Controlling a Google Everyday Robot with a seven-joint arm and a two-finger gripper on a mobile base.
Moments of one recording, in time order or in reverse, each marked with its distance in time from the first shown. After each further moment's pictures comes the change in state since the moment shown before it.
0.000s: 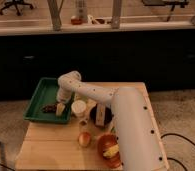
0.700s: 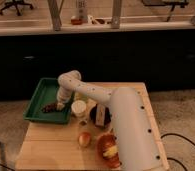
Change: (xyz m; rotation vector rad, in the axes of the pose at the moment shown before) arm 0.002 0.001 -0.001 -0.028 0.007 0.000
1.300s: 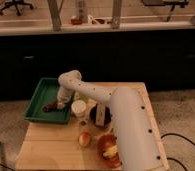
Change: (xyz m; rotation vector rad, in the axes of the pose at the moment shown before) arm 0.001 -0.001 -0.002 0.001 0.001 0.002
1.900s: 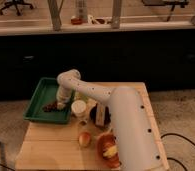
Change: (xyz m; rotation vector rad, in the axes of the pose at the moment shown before) arm -0.025 0.006 -0.012 -0.009 0.017 -0.085
